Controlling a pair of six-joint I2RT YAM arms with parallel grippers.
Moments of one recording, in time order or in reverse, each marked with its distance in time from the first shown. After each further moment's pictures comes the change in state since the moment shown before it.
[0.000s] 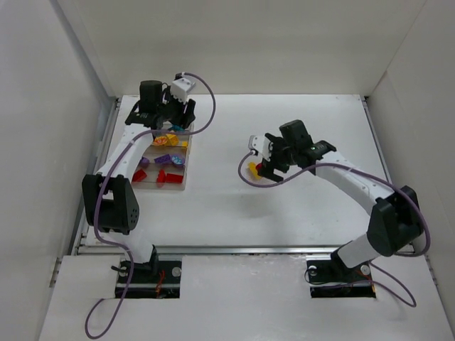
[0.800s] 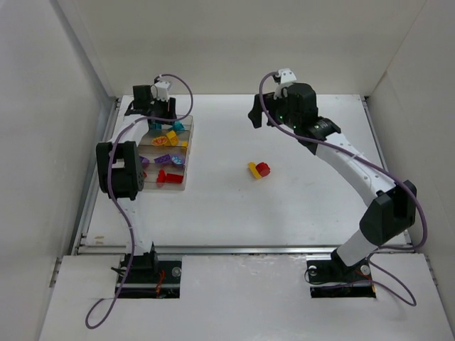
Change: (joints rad) left arm 0.164 0.427 0.203 0.093 -0.112 -0.187; right arm -0.029 0.122 0.354 0.280 0.263 0.900
